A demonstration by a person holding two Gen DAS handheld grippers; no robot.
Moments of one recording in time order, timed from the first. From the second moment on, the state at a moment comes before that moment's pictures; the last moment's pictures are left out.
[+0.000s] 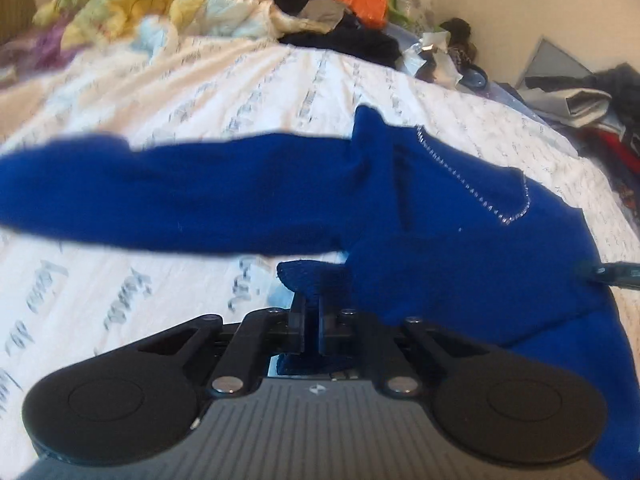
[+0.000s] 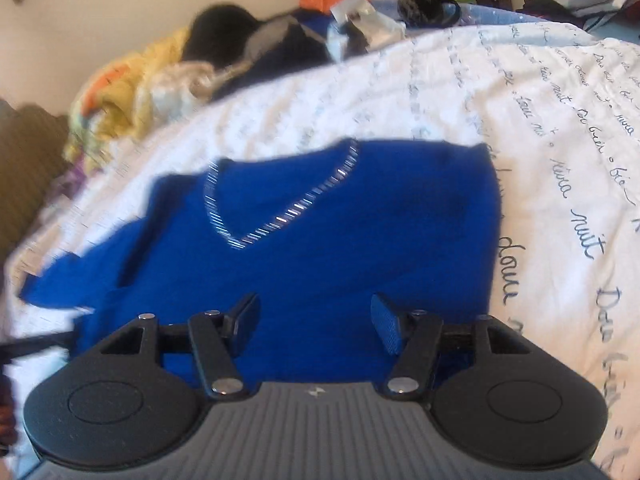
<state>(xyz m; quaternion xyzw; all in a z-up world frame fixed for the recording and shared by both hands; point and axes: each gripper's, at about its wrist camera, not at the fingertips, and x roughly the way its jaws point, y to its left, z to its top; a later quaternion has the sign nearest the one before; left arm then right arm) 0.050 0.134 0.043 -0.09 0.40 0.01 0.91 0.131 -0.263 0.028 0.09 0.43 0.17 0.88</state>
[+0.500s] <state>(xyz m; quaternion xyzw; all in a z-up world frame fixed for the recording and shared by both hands) 0.123 0.129 0.028 0.02 0.37 0.01 0.93 0.114 -0.267 0.017 0.05 0.40 0.14 0.91</state>
